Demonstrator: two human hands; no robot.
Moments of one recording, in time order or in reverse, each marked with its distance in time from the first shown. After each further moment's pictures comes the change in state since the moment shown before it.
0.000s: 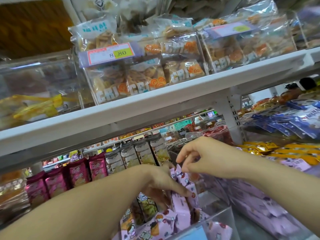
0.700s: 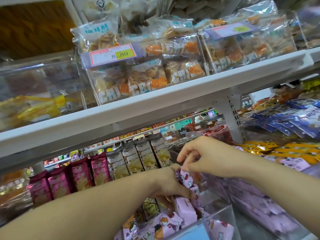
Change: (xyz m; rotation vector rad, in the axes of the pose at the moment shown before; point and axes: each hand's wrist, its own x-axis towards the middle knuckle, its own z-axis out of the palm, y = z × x) left_hand 0.001 -0.005 0.016 0.041 0.103 0.181; right_hand 0.001 -0.002 0.002 -0.006 0.023 0.006
